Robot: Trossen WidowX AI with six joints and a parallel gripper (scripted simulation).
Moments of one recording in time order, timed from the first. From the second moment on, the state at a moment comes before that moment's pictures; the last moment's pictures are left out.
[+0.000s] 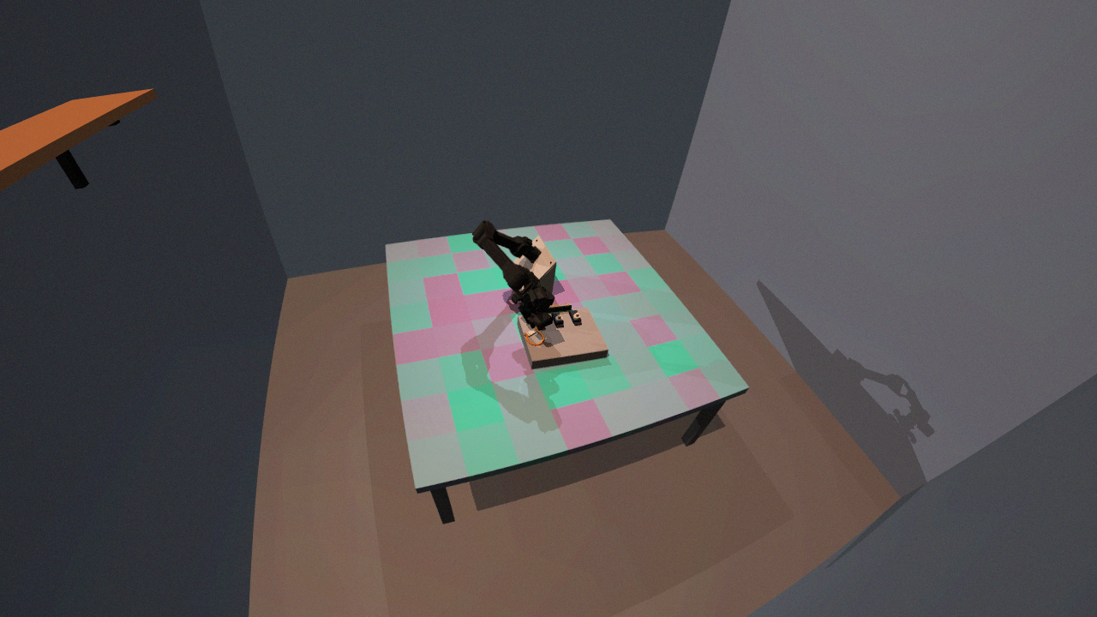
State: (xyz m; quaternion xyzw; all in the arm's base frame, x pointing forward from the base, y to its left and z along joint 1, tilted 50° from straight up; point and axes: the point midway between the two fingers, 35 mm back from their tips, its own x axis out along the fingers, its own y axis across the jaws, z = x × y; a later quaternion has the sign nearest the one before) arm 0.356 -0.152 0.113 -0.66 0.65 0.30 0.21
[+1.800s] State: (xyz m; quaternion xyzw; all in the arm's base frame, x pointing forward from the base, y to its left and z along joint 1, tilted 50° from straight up) arm 0.357 -0.146 0.117 -0.66 0.65 0.34 0.15
